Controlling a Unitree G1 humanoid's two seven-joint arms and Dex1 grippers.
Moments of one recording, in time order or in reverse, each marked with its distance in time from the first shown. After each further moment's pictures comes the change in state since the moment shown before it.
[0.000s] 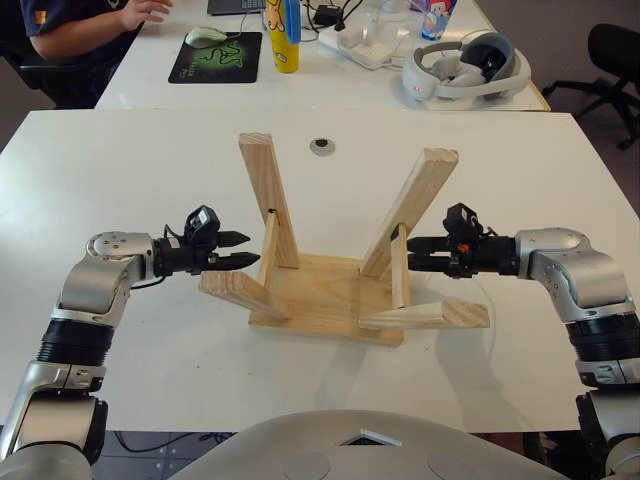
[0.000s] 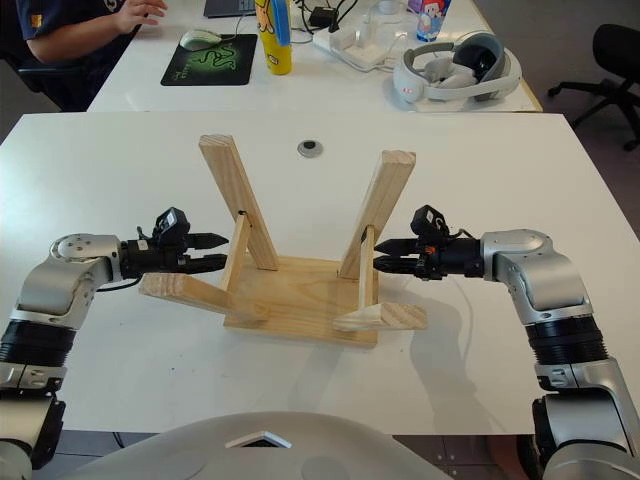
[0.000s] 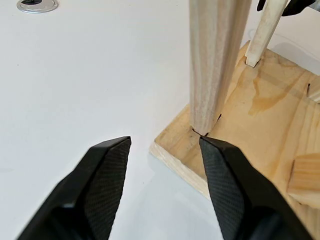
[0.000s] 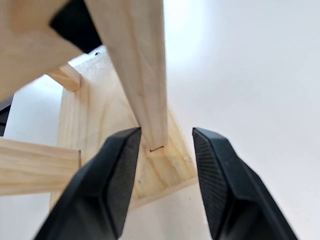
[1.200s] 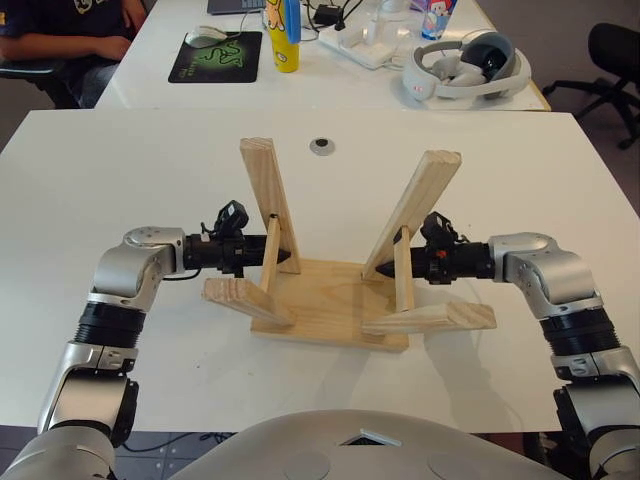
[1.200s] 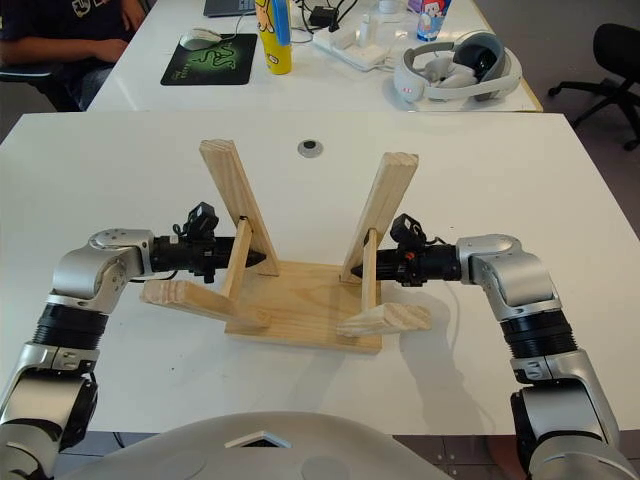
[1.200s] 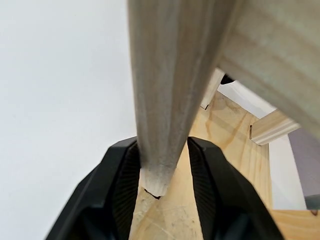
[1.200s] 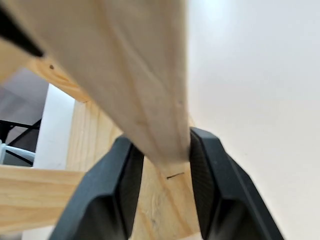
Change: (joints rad) left arm -0.047 -0.088 -0.028 -0.038 -0.111 0.238 -0.078; right arm -0.038 0.075 0.042 0.037 0.022 0.138 0.060
